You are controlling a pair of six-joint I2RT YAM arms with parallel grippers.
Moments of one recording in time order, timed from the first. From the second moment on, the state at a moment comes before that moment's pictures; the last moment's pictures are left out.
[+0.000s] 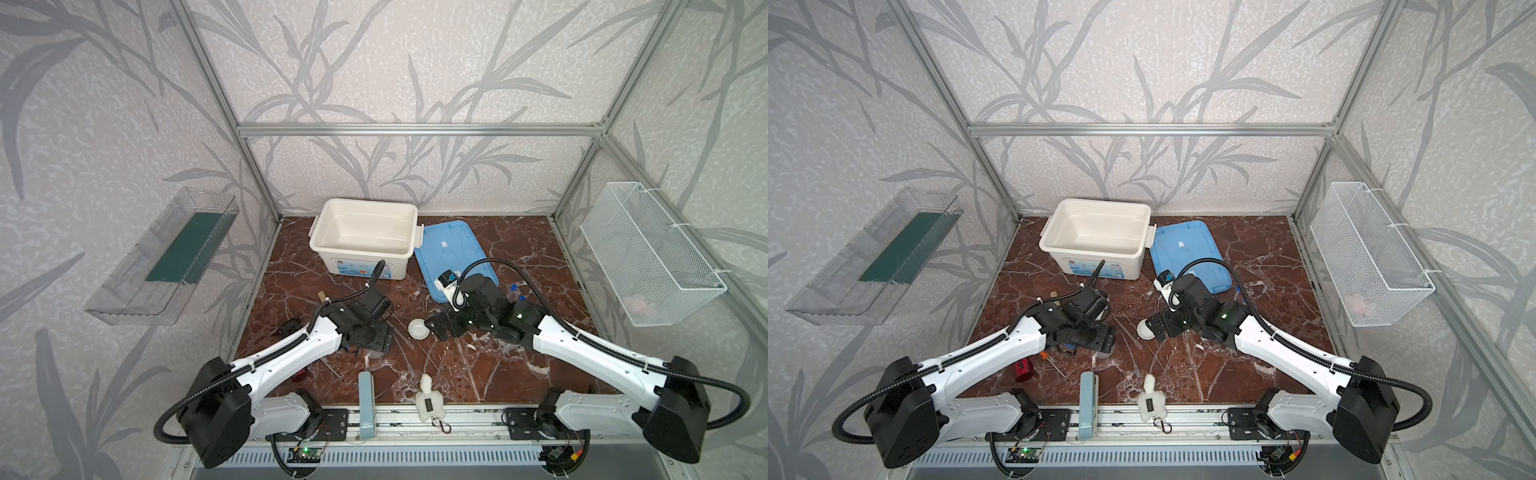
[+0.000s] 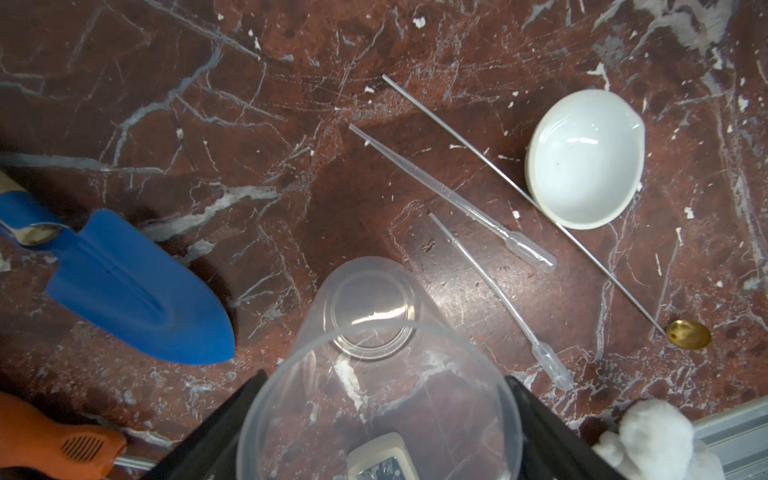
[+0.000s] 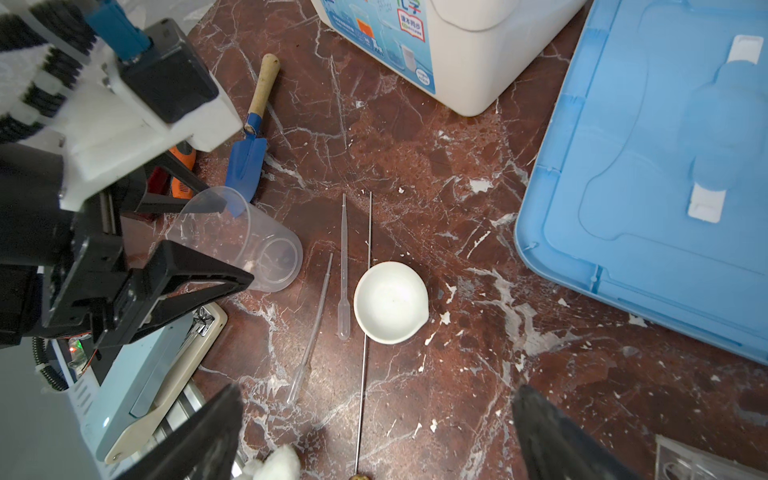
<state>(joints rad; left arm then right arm) -0.71 1.24 0.81 -0.80 -0.05 -0.46 0.82 1.22 0.90 -0.46 -0.11 0.27</state>
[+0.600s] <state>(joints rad) -0.71 1.22 0.88 -0.85 -0.10 -0.51 0.83 1.22 0.90 -0.43 -0.10 0.29</state>
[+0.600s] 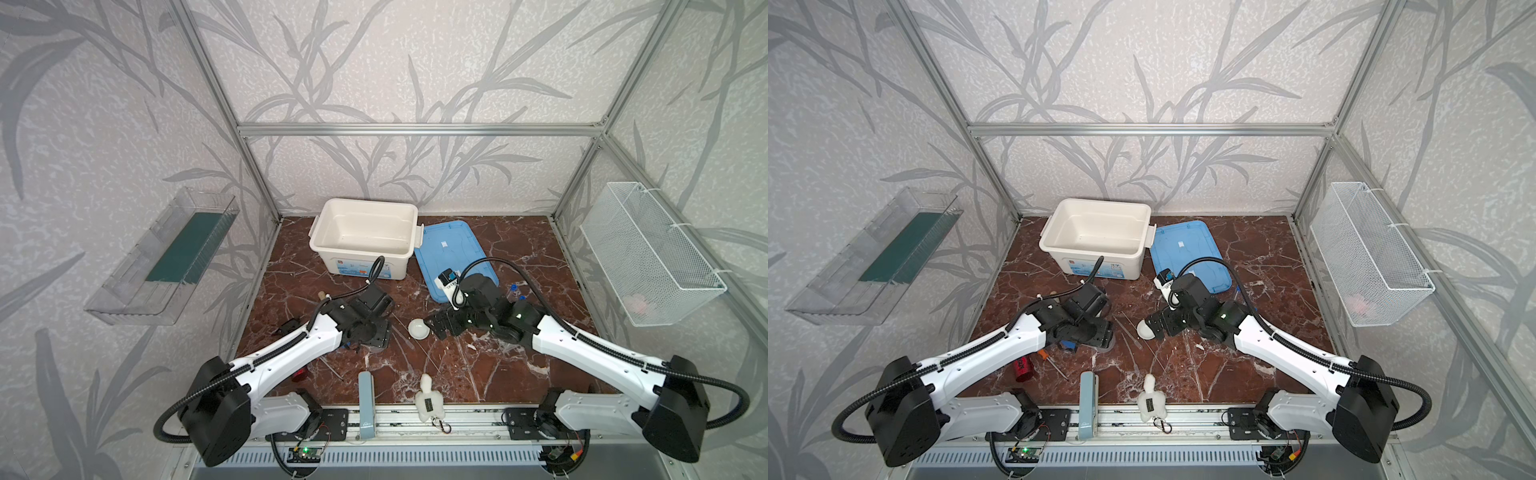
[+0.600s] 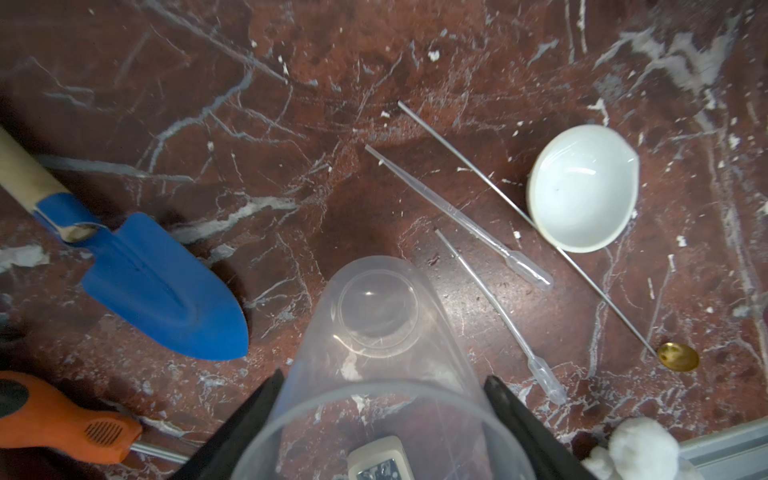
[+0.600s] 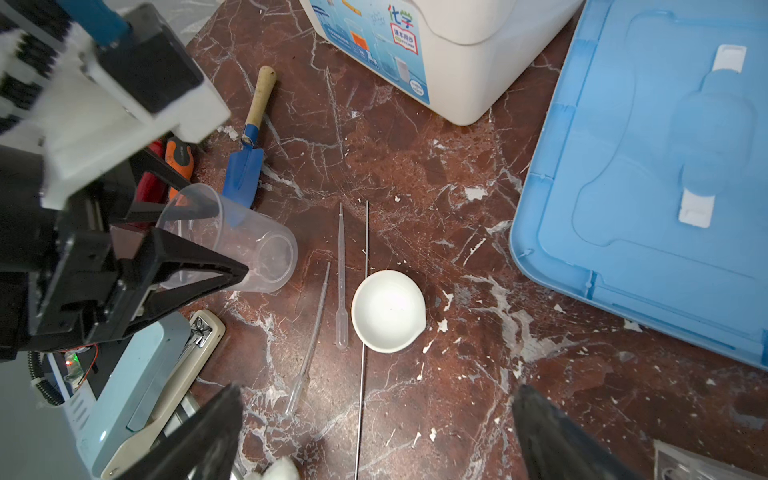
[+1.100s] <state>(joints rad) -0.39 1.42 1.63 -1.06 -0.06 -0.36 0.83 1.31 1.11 -0.34 -0.11 0.35</state>
